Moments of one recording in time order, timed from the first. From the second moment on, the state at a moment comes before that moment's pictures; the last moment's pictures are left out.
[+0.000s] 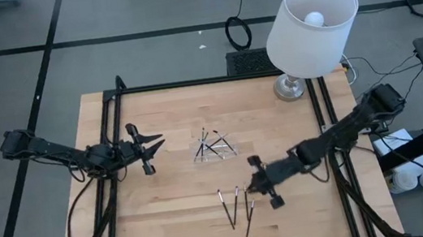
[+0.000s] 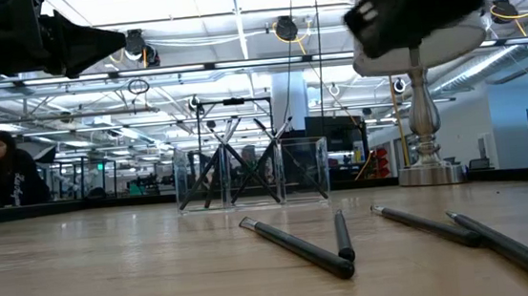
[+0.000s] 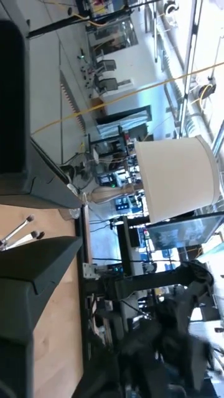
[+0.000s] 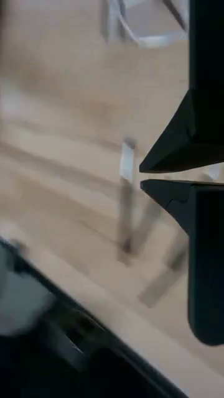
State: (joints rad) left arm -0.24 0.67 0.04 0.89 -0.53 0.31; right arm 0.40 1.47 0.80 0.05 0.06 0.04
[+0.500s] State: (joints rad) left arm -0.24 0.67 0.04 0.88 -0.53 0.34; right arm 0.47 1.47 0.75 -0.11 0.12 0.05
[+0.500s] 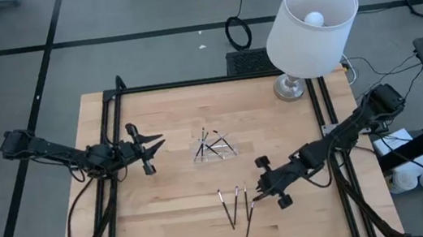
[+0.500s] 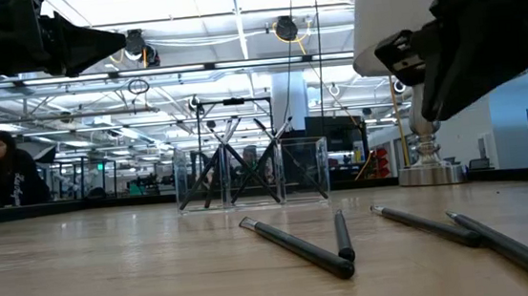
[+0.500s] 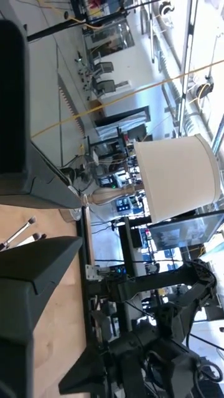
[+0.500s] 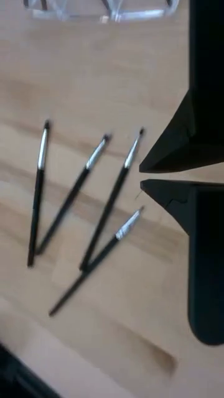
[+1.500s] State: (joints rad) left arm -0.24 0.67 0.04 0.83 -0.59 0.20; right arm 0.37 1.71 0.84 -0.02 -0.22 -0.23
